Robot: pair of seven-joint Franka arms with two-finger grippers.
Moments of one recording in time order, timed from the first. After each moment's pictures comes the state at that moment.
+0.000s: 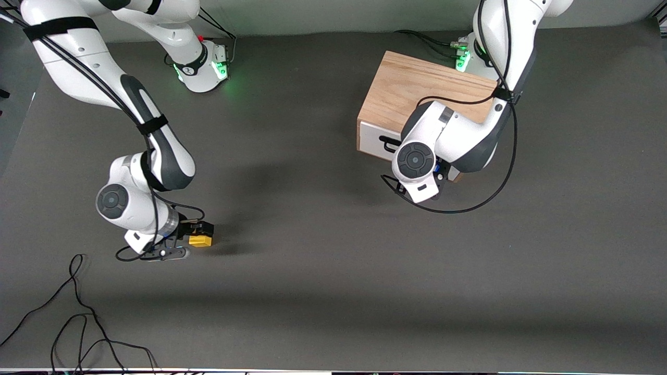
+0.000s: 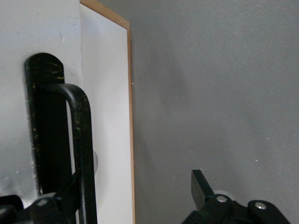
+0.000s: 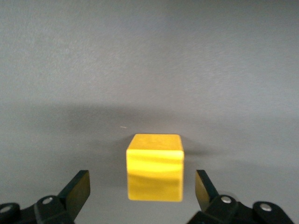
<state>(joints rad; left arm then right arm) -0.42 0.47 -0.18 -1.76 -0.02 1.89 -1.80 -0.01 0.54 0.15 -1.88 -0.05 2.41 0.10</state>
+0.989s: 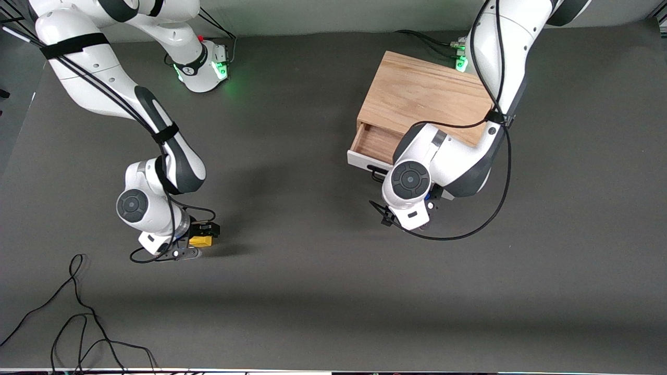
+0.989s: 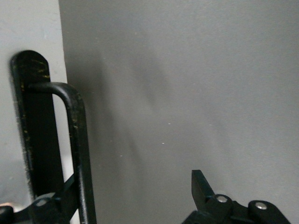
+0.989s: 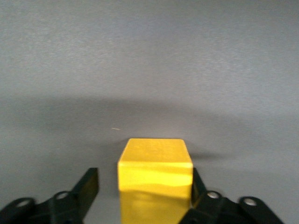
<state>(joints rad) -0.42 0.64 -0.18 -1.48 0.03 1.96 -1.76 0.03 0.60 0.12 -1.88 -0.11 2.45 0.12</state>
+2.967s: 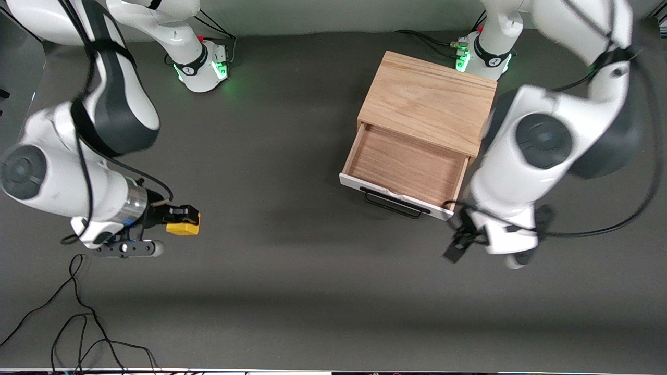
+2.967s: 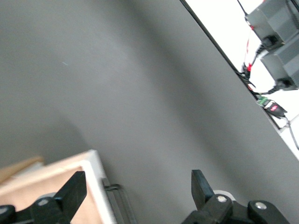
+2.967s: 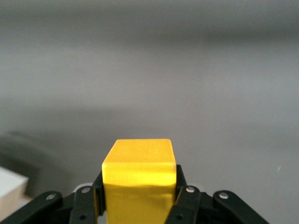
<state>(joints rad) -0.24 0.49 -0.15 -1.15 0.13 1.73 -1.26 0.12 0.42 0.15 -1.28 0.08 1.67 0.31</state>
